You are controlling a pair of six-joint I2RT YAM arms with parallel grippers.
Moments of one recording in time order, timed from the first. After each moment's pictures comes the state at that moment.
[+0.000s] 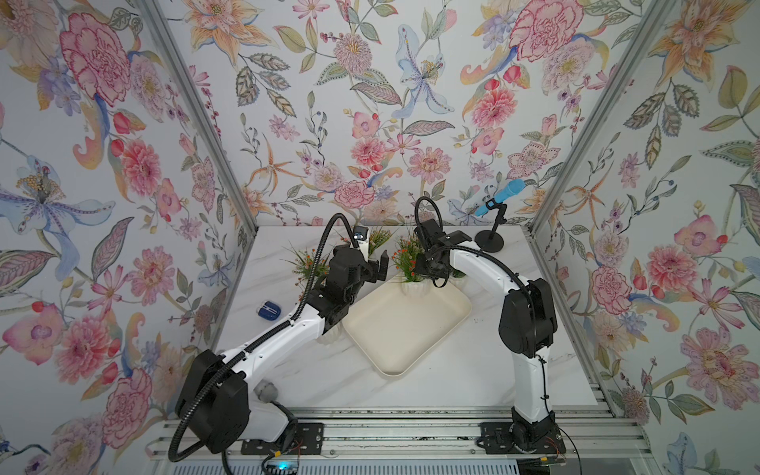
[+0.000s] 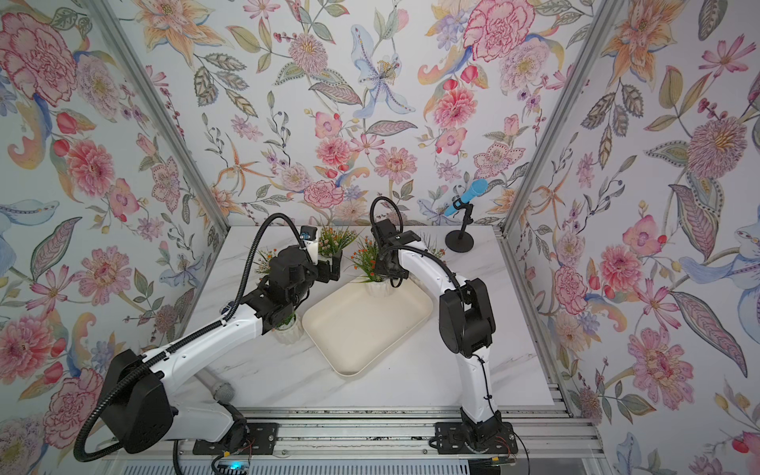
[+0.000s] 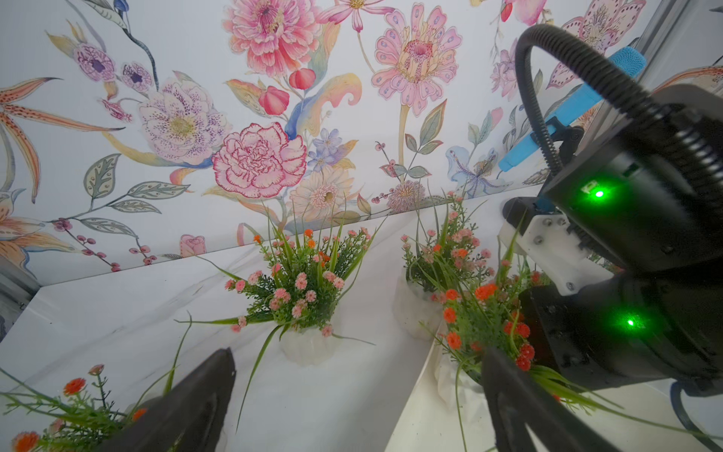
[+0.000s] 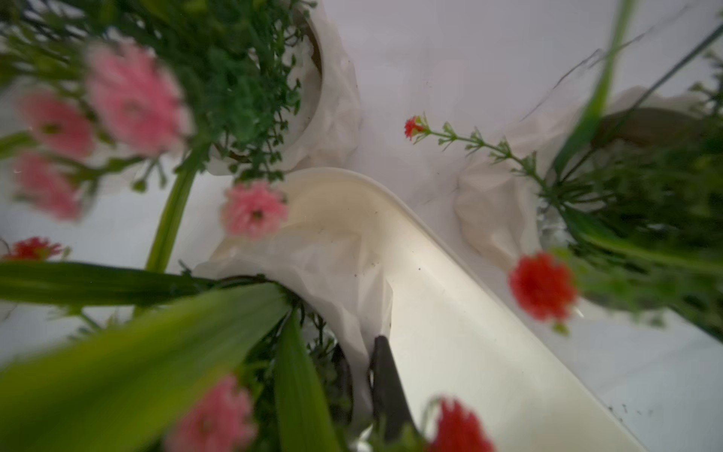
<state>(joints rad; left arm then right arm) -0.63 1.39 1.02 0.10 -0.34 -0.10 0.53 2.11 1.88 -0.96 0.11 0.61</state>
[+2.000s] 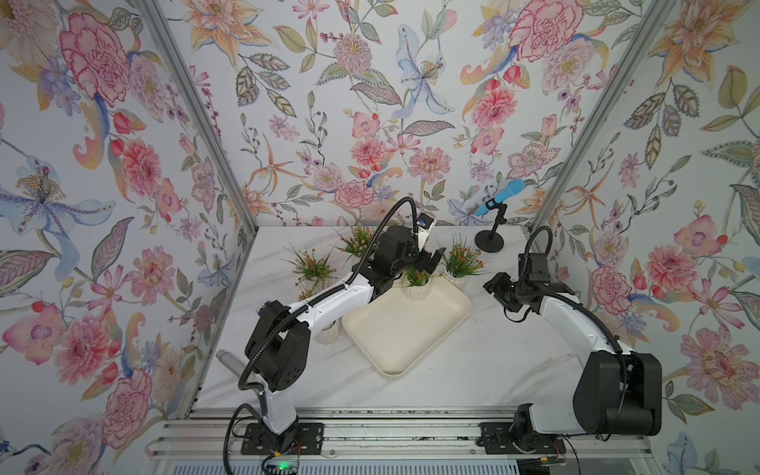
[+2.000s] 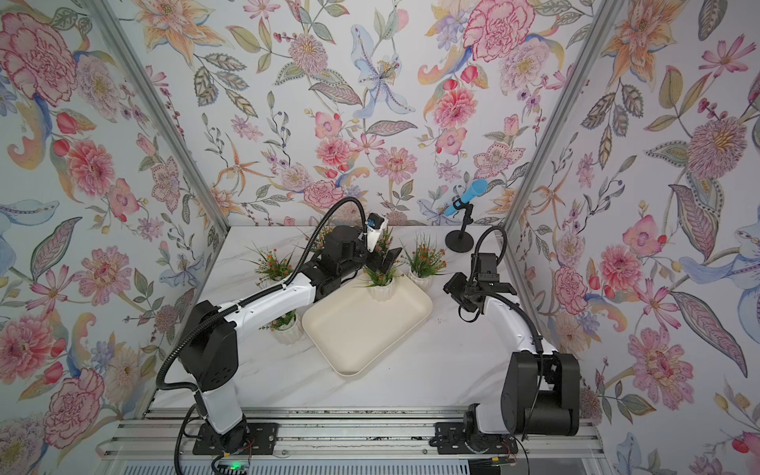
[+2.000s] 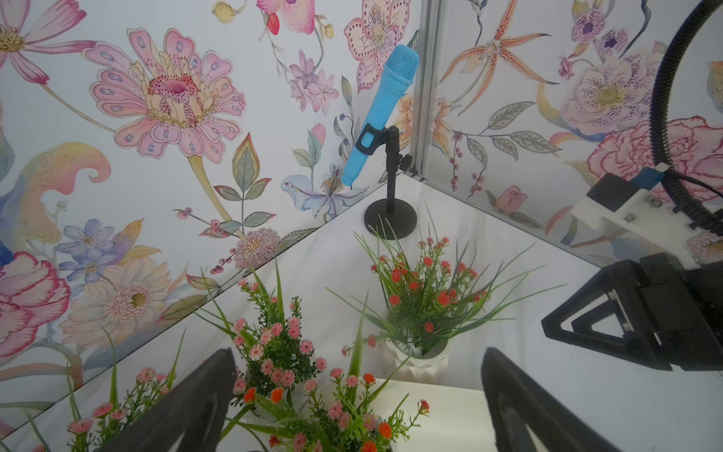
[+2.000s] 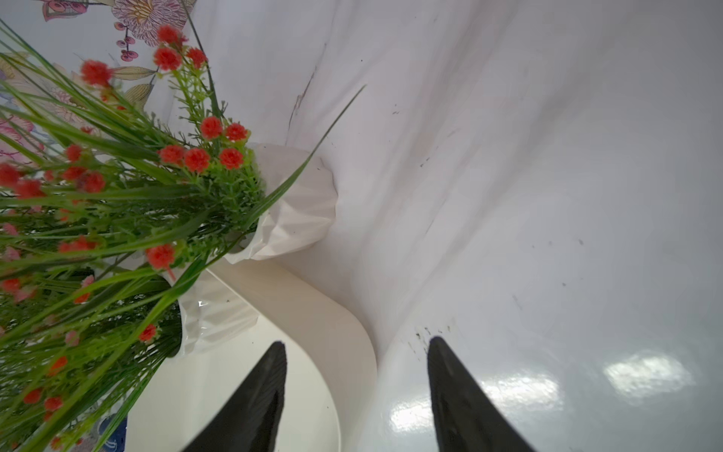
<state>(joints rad) -0.73 1.85 1.51 0.10 -0.01 0.07 0.01 1.46 0.99 -0.47 -0.22 0.69</state>
